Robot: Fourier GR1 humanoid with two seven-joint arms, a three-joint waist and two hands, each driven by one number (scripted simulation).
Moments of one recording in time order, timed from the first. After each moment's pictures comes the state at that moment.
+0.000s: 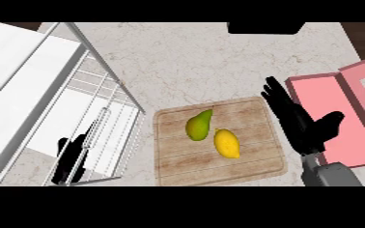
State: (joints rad) left arm 0.04 0.38 -0.32 -1.36 0.25 0.11 -0.01; right arm -0.12 -0.35 0.25 -1.46 -0.40 -0.05 0.00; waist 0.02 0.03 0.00
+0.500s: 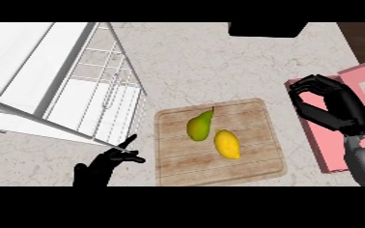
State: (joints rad) left arm 0.17 0.30 -0.43 -1.50 0.23 0.14 -0.01; right arm -0.21 -0.55 0.13 -1.36 -0.27 -0.04 -0.11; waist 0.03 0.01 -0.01
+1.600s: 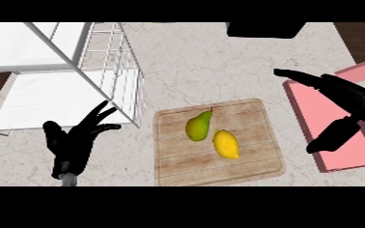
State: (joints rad) left arm 0.03 0.29 -0.23 -1.50 0.30 0.26 0.16; right arm -0.39 -0.85 0.37 -1.50 -0.03 0.37 -0.02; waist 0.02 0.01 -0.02
